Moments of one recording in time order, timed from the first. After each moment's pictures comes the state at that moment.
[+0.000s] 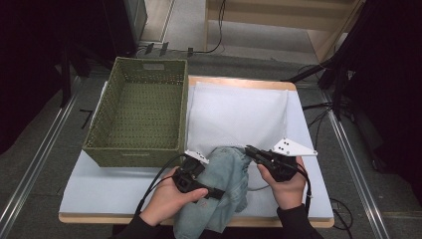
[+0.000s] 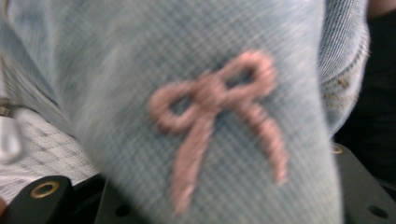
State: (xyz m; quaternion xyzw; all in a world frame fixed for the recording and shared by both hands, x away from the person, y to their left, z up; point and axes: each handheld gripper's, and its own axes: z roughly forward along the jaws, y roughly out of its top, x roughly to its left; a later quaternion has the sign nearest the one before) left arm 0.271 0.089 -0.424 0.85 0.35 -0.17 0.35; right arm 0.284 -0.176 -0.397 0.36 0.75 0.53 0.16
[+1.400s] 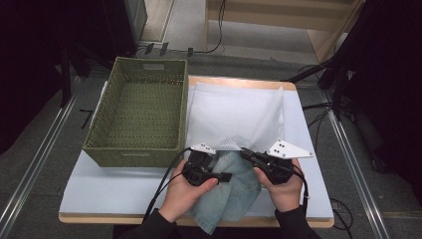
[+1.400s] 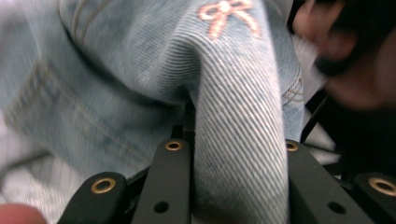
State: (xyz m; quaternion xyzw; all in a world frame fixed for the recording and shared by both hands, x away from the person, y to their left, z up) left arm 0.281 0.074 -0.401 0.80 0.40 -0.09 0.44; right arm 0.277 -0.165 -0.392 0.33 0.76 0.54 0.15
